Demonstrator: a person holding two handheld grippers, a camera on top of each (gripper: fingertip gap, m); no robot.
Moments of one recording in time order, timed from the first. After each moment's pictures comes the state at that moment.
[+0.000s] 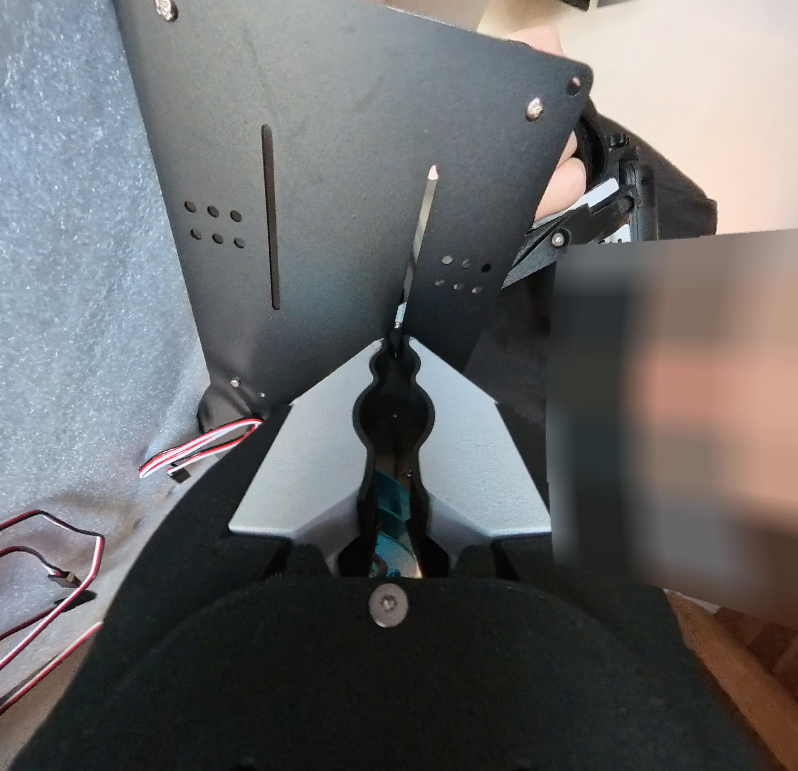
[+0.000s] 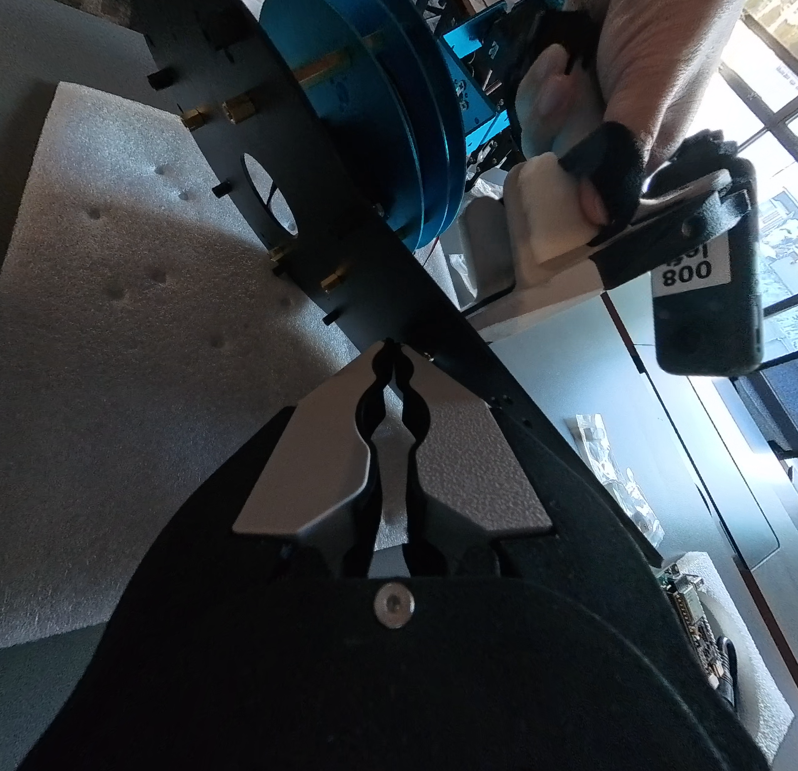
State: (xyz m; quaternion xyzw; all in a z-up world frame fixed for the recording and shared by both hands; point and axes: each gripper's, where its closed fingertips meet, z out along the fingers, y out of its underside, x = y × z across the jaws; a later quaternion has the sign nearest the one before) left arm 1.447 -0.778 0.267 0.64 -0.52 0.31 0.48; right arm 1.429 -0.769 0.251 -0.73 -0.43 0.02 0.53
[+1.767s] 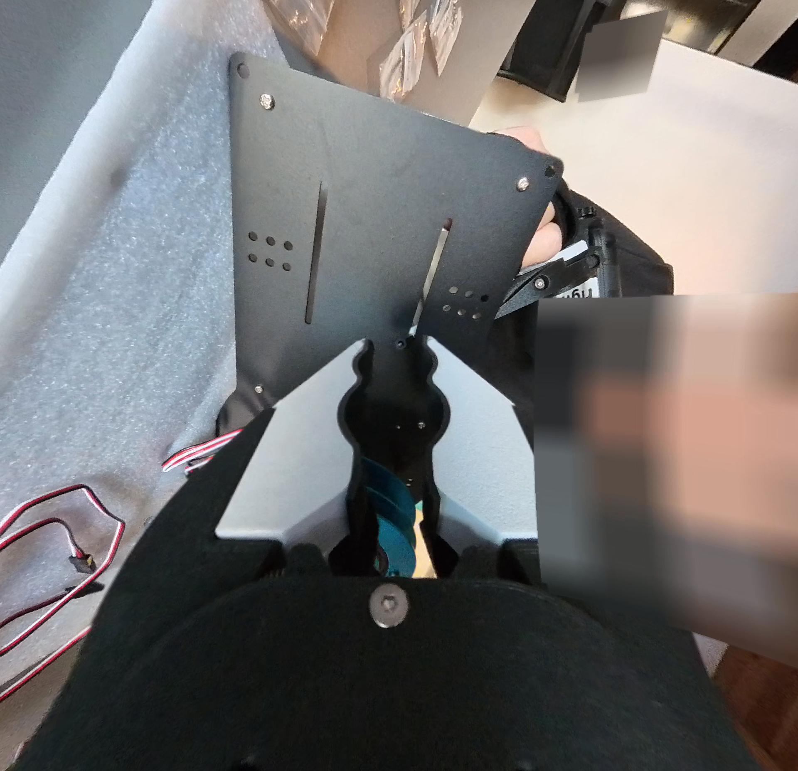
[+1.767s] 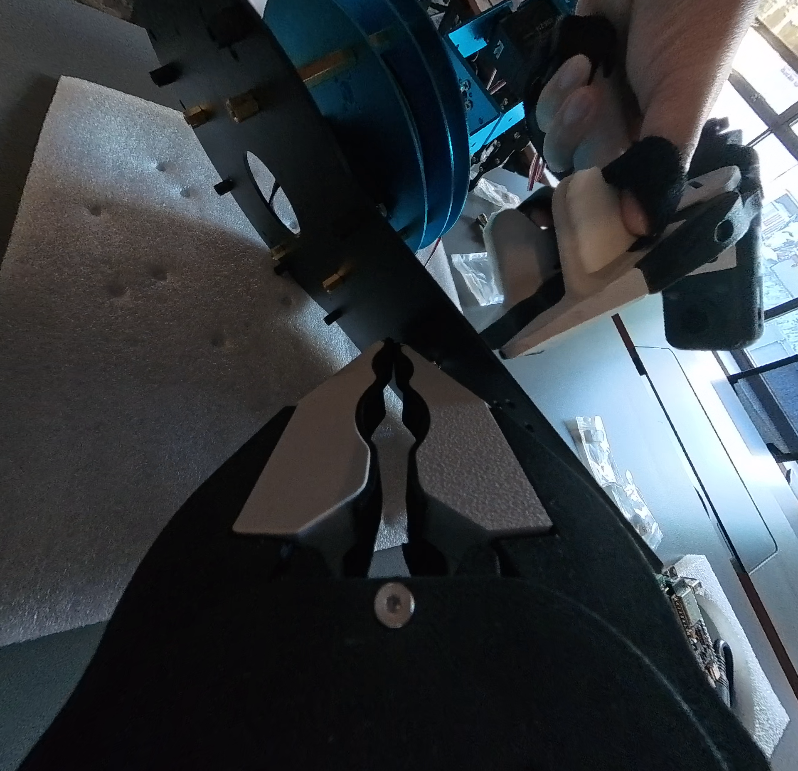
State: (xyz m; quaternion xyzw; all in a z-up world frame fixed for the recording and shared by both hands) left arm 1.465 -0.754 0.263 0.68 -0.47 0.32 0.45; right arm 1.428 -0.769 0.250 -0.73 -0.44 0.01 0.52
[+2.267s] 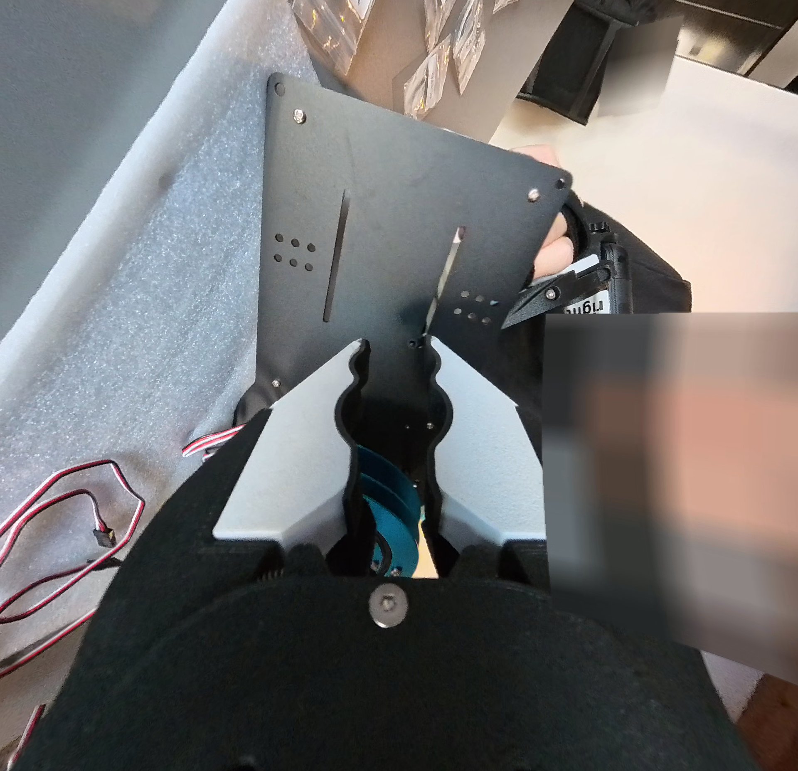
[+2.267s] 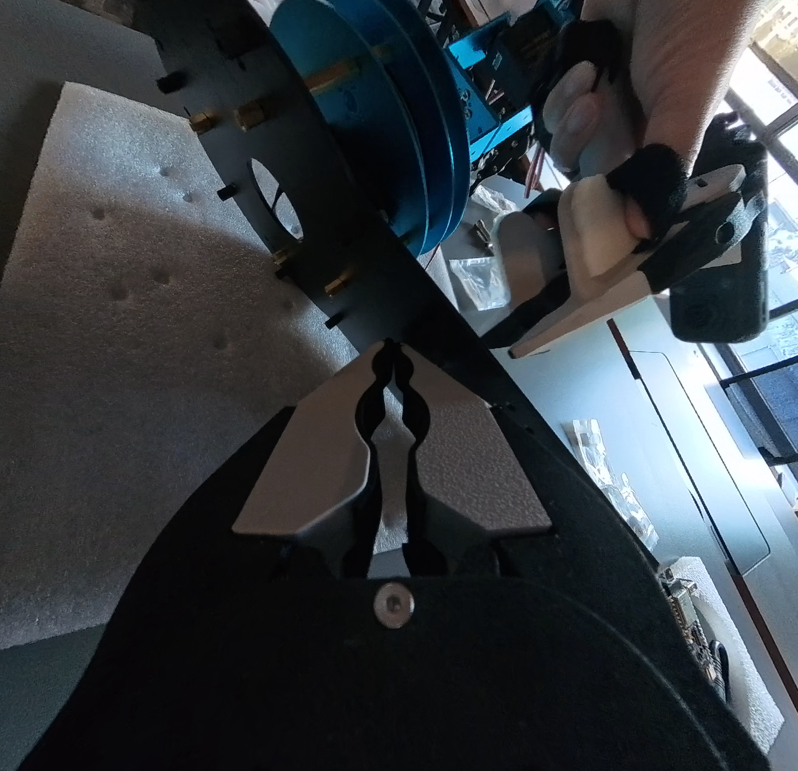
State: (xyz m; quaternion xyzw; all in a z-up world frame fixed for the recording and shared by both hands) left arm 1.466 -0.744 0.262 0.70 -0.48 0.31 0.43; right arm 1.426 -0.770 0.253 -0.72 -0.44 0.01 0.53
